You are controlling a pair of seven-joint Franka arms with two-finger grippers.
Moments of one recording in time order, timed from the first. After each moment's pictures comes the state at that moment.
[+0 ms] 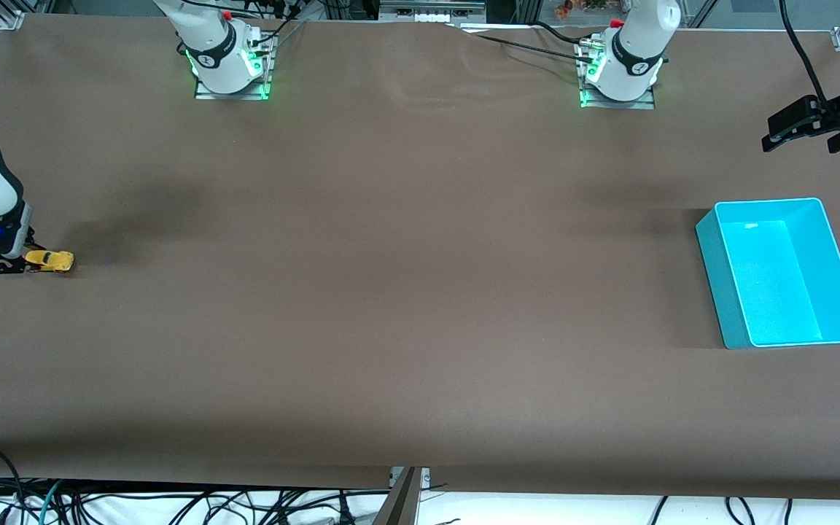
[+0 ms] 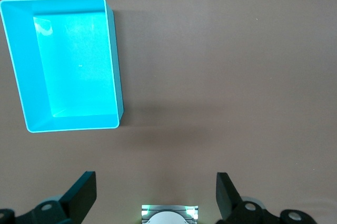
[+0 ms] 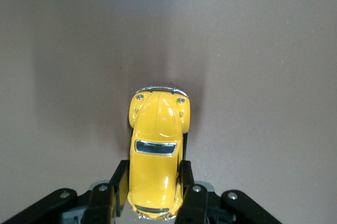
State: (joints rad) left arm 0.09 -0.04 -0.05 -1.57 -0.02 1.41 0.01; right arm -0.52 0.59 -0.07 -1.88 0.08 2.51 -2.28
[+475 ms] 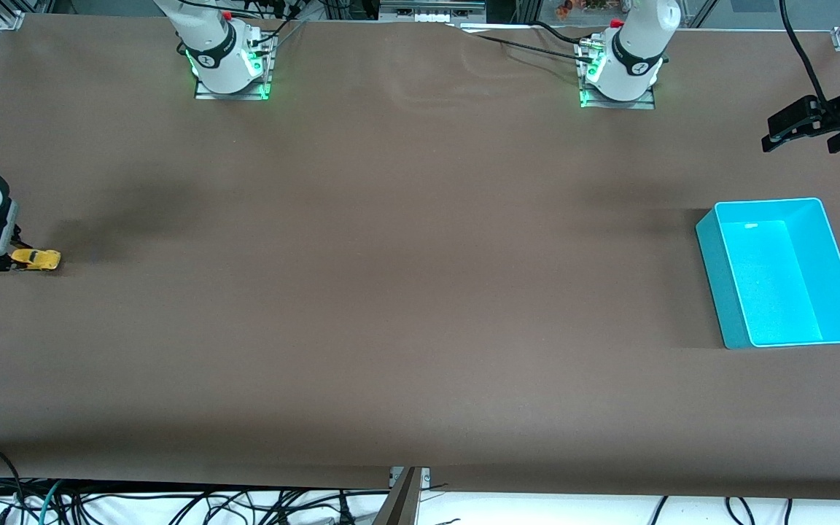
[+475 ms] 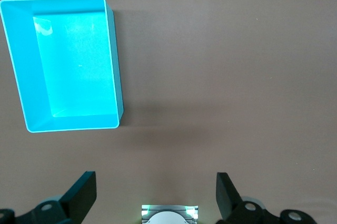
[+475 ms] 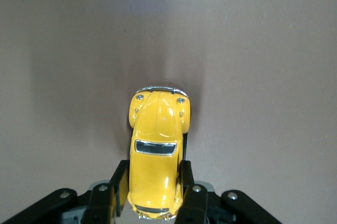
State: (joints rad) left arm 0.09 -0.04 -0.05 -1.57 -0.02 1.41 0.01; right arm -0.57 0.62 -0.07 -1.83 0.08 2.51 -2.33
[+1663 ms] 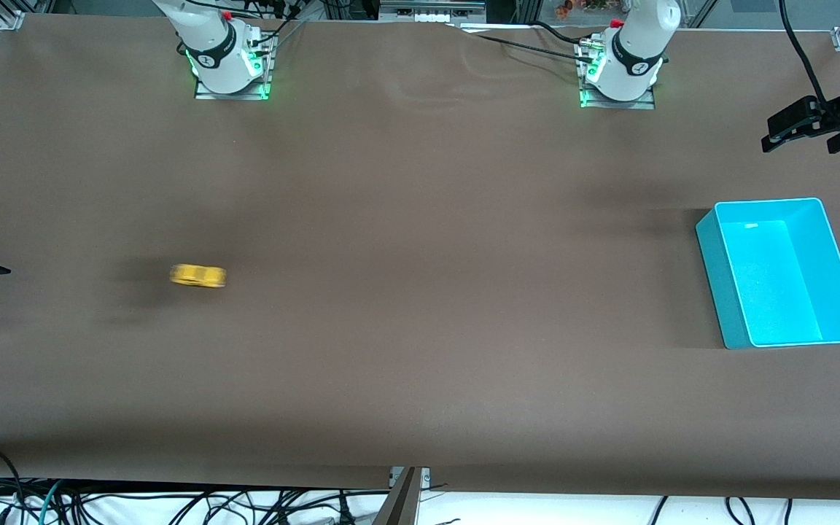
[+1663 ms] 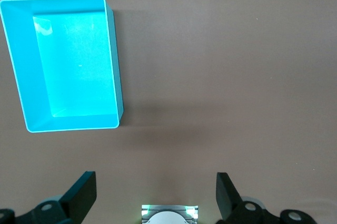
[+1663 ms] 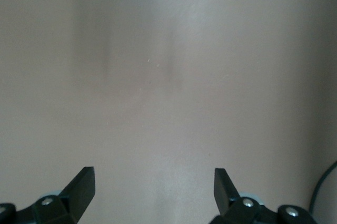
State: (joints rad) left arm 0.09 -0.04 -0.05 -1.57 -0.02 1.41 0.01; right arm -0.42 0.56 0.02 -1.47 0.09 2.06 -2.06
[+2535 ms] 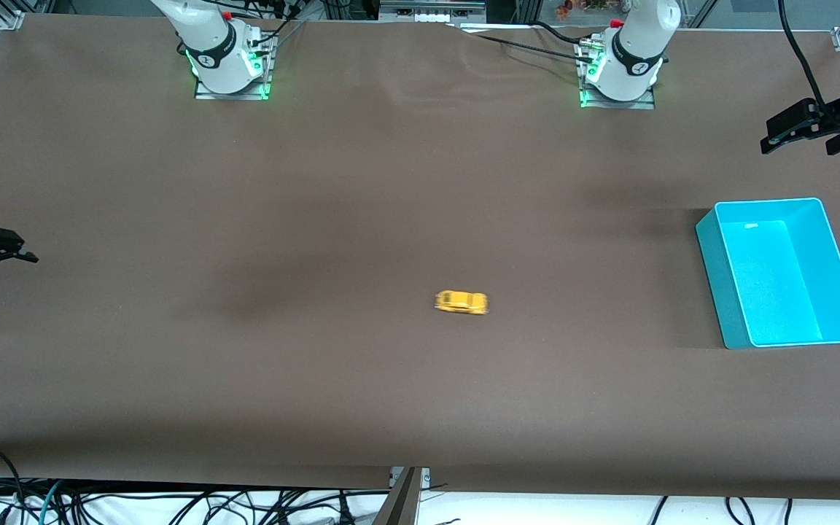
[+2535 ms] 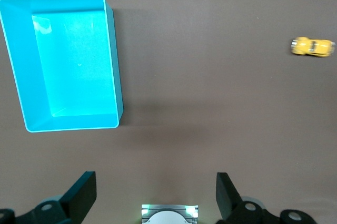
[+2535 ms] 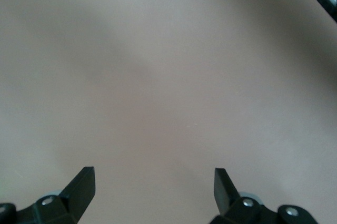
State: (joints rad) left arm 0.09 -0.04 -0.05 -1.57 -0.02 1.41 0.01; right arm -0.19 0.51 0.02 -1.17 0.05 1.58 -0.90
